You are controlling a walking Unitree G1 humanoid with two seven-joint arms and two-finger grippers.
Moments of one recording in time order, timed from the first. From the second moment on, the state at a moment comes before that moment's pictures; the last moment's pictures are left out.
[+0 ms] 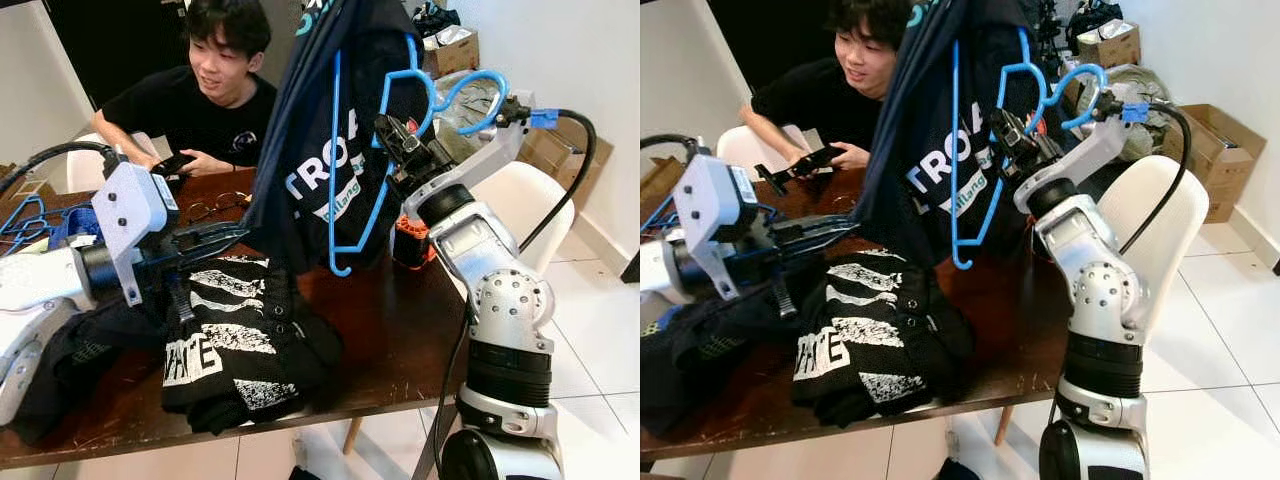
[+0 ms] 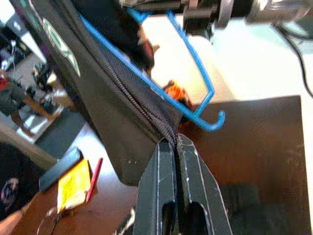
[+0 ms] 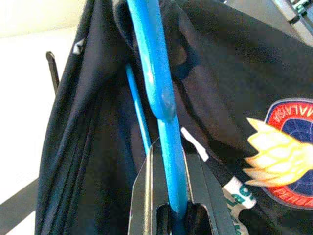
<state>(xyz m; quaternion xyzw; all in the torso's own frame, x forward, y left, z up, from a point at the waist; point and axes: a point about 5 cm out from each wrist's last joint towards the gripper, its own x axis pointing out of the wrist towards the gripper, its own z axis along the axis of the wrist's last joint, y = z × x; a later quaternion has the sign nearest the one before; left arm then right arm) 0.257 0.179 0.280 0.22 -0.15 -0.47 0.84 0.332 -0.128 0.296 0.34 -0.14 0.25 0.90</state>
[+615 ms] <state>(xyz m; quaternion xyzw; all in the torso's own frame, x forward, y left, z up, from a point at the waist) 0.278 0.162 0.285 0.13 -0.20 -0.42 0.88 0.330 -0.133 0.290 0.26 -0.16 0.24 0.92</state>
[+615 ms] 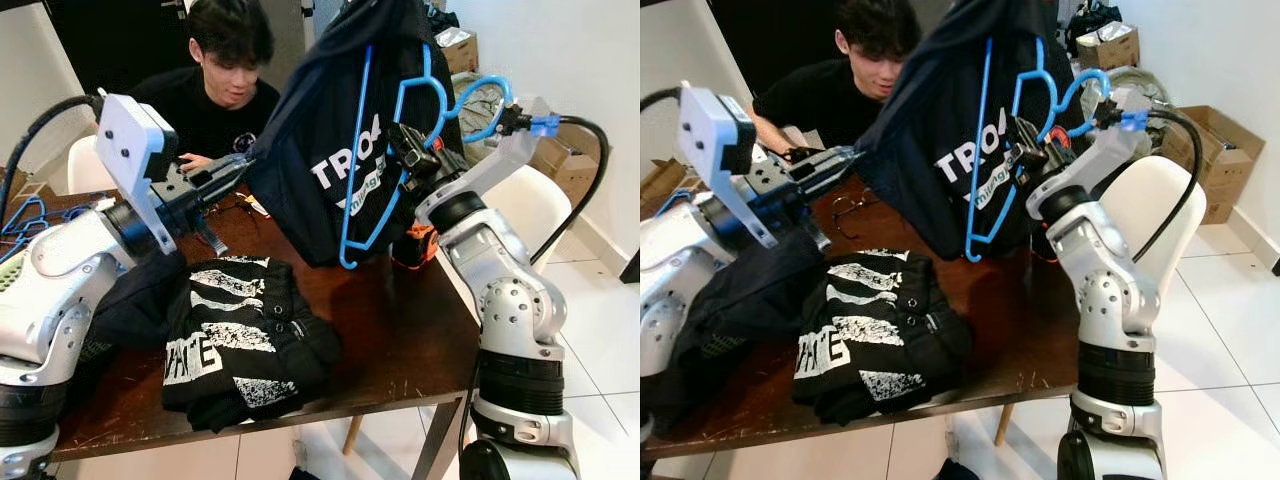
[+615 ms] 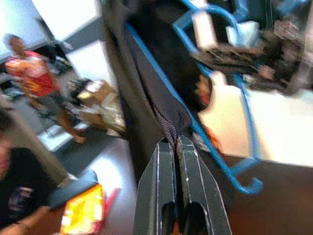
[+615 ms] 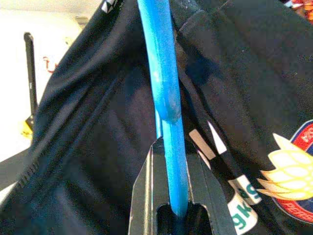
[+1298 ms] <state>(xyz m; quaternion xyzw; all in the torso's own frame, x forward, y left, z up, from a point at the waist) 0.266 0.141 0.264 0.13 -0.16 -0.49 0.85 0.329 -0.126 0.290 0.26 -0.16 0.26 0.91</state>
